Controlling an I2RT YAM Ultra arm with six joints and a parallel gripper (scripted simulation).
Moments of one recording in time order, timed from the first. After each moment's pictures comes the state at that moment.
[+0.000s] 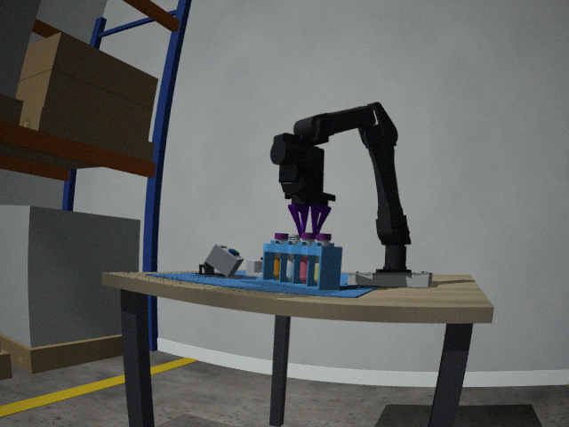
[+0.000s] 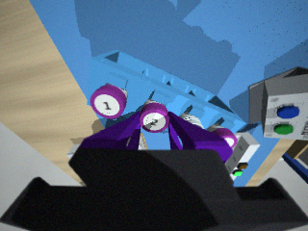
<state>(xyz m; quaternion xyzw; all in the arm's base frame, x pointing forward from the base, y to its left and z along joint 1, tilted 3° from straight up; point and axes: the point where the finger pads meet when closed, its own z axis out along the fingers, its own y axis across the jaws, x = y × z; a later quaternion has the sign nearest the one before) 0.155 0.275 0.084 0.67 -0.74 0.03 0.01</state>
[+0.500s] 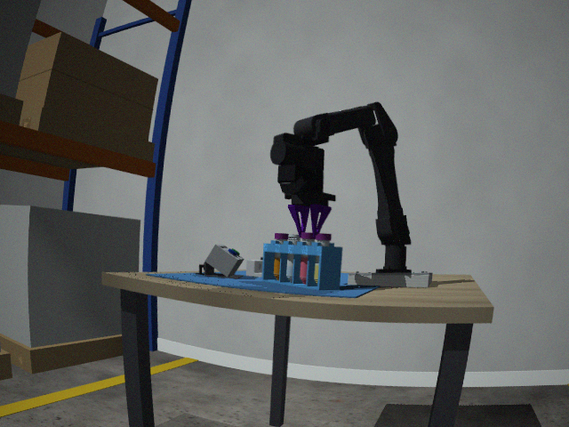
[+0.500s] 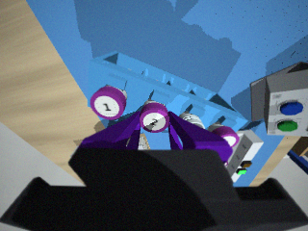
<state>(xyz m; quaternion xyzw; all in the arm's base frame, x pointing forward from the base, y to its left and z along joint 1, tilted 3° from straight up) 0.155 0.275 0.084 0.66 -0.75 0.03 0.01</state>
